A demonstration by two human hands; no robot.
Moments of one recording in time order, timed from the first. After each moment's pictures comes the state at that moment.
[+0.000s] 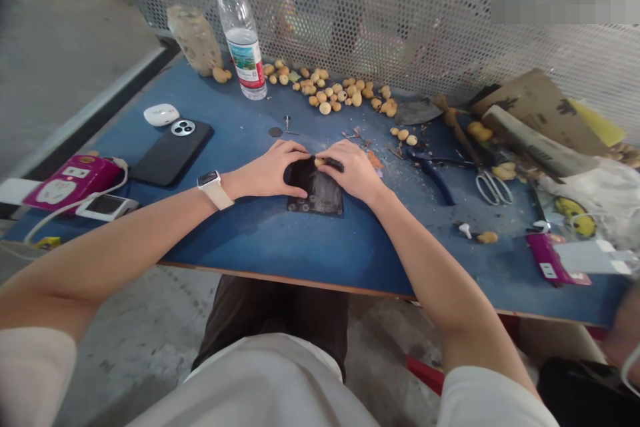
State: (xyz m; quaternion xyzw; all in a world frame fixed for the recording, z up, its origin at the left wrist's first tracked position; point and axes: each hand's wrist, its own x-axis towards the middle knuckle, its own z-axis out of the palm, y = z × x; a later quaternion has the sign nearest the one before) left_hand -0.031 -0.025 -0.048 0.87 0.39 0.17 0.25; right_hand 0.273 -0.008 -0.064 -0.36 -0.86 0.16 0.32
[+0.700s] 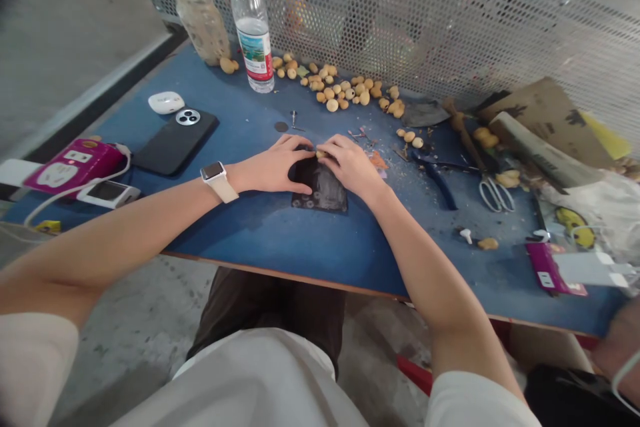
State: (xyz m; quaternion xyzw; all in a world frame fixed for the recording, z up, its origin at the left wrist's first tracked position) left_hand -0.029 -0.025 -0.051 0.88 0.38 0.16 0.24; right_hand 0.263 0.001 -0.058 -0.35 -0.89 0.13 0.26
